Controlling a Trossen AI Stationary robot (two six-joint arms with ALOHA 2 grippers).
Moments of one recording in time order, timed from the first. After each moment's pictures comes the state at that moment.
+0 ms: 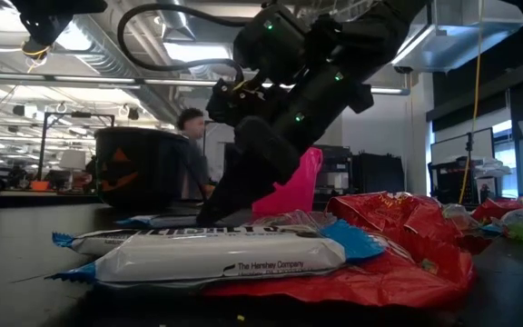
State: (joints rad) left arm -0.78 0.92 0.61 -0.19 -0.88 -0.67; right arm 0.14 2.13 1.27 0.03 -0.02 0.05
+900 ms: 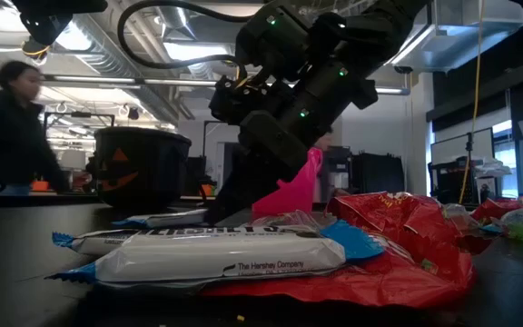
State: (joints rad) left arm -0.78 0.92 0.61 -0.19 -0.88 -0.67; right arm 0.14 2.10 1.27 0.01 -0.02 0.06
